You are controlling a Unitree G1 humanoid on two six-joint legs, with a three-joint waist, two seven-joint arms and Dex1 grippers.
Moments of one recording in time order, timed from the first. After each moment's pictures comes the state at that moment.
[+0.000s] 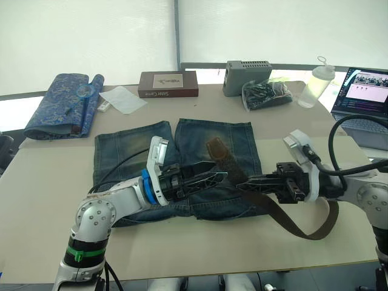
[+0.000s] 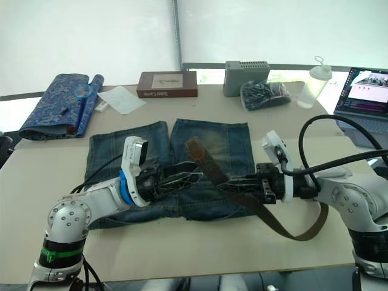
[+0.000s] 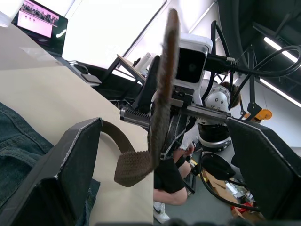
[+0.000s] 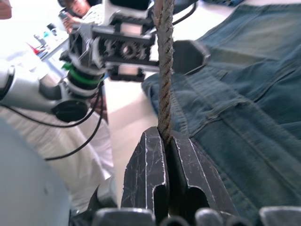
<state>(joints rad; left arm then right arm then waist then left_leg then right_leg) -0.38 0.41 0.01 -0.39 -1.34 0.95 -0.51 -0.42 -0.90 -0.08 -0.37 1.04 1.04 1.05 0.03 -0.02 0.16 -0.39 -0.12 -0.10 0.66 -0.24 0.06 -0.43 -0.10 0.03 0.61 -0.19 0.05</state>
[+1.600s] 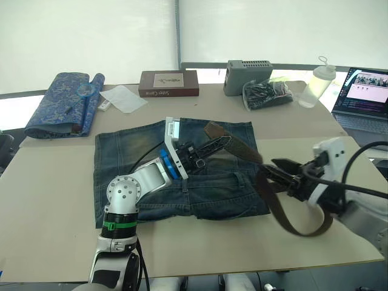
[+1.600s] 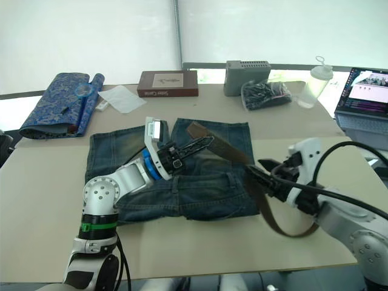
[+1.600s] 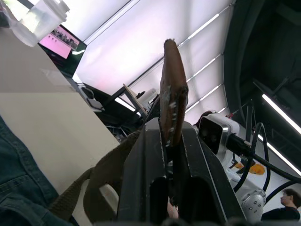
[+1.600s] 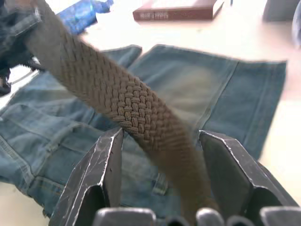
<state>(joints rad) -0.58 0.13 0.09 -0.10 -1.29 0.97 -0.33 -0.05 -0.85 -0.41 -0.62 1.19 0.84 0.22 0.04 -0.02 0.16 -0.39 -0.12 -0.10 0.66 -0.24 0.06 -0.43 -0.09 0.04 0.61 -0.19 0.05</state>
